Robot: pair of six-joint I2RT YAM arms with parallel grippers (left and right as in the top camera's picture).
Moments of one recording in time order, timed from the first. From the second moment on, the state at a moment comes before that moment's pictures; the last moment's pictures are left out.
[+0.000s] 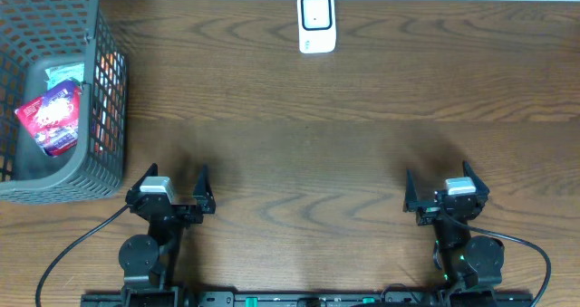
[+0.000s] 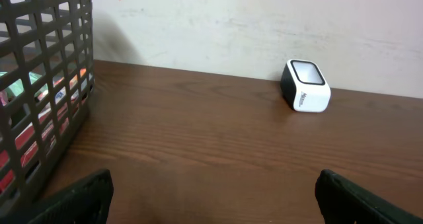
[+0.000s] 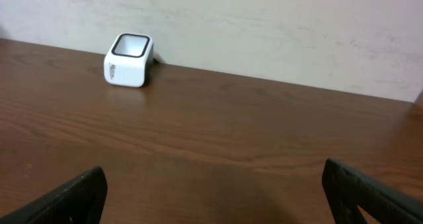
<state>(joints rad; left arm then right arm) 0.02 0.01 0.02 -0.11 0.12 -0.15 0.09 0.02 0.01 -0.07 0.00 -0.12</state>
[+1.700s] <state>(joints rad) 0.02 0.01 0.02 -0.11 0.12 -0.15 0.09 0.02 0.01 -0.07 0.00 -0.12</state>
